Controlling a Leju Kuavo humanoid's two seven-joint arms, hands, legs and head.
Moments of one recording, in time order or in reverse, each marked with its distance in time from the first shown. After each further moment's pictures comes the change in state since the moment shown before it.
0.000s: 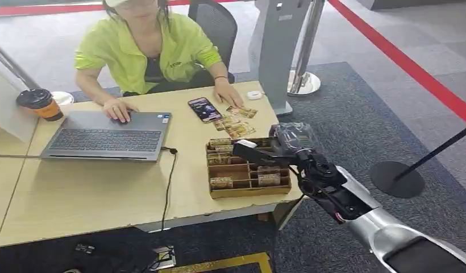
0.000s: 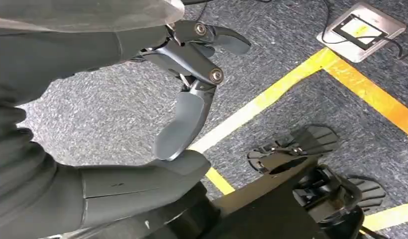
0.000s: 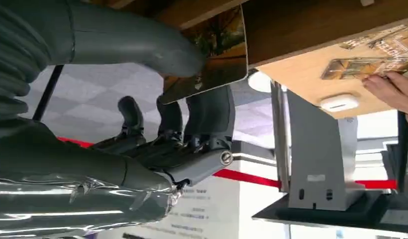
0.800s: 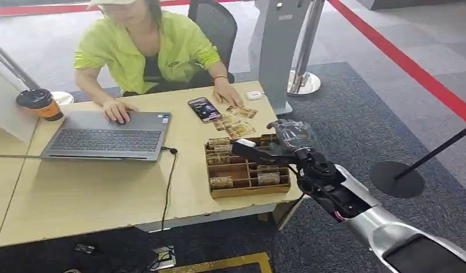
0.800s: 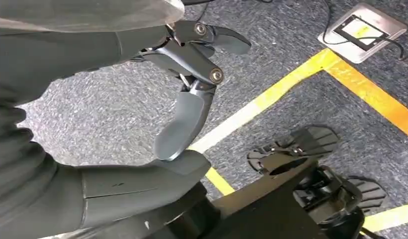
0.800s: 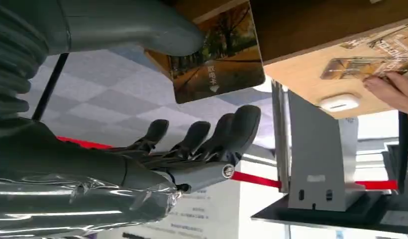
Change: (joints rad) left arm 0.001 -0.001 0.000 0.000 0.003 0.005 0.000; right arm -0.018 0.000 0.019 0.023 -0.011 -0.004 0.008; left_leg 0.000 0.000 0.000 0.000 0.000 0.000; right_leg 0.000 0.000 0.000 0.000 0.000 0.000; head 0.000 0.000
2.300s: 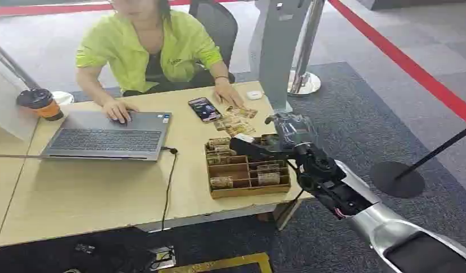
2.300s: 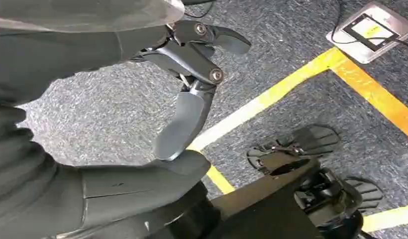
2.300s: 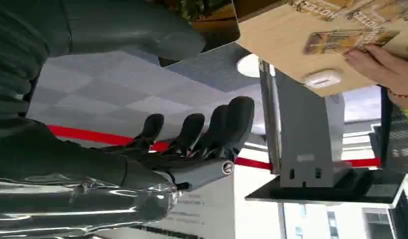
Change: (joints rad) left arm 0.010 0.000 0.023 0.000 0.021 0.014 0.004; right arm -0.020 -0.005 0.009 -0.033 0.008 -0.028 -0.006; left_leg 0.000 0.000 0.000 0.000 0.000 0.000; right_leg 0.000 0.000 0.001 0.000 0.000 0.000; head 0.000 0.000
